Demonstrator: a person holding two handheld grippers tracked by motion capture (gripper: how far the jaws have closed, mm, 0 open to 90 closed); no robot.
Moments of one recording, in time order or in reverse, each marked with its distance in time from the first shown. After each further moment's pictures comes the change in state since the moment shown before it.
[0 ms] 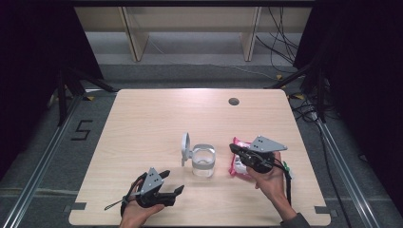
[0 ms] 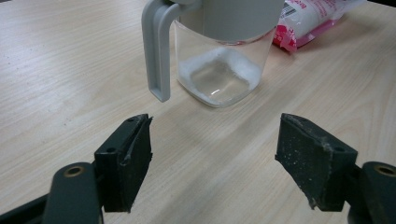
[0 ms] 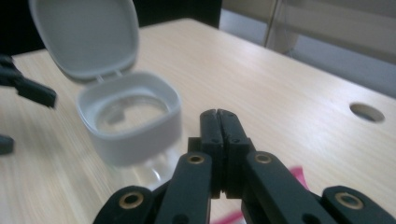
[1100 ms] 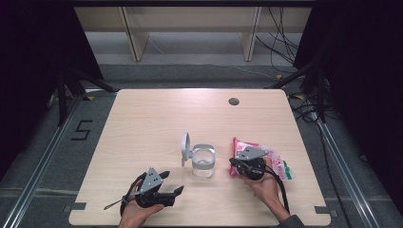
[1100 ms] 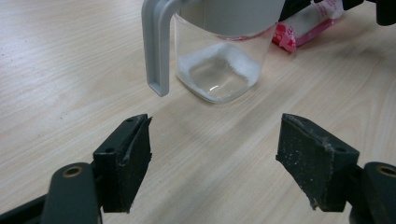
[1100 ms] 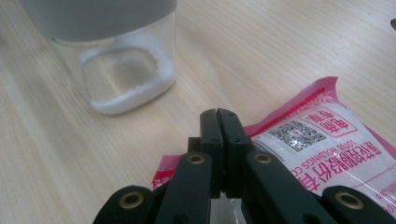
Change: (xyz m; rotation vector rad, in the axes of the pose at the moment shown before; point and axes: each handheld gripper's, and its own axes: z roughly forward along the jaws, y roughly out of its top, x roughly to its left) left arm 0.002 0.000 0.000 0.010 -0.012 -0.023; right arm 0.004 -0.040 0.029 0.290 -0.019 -0.078
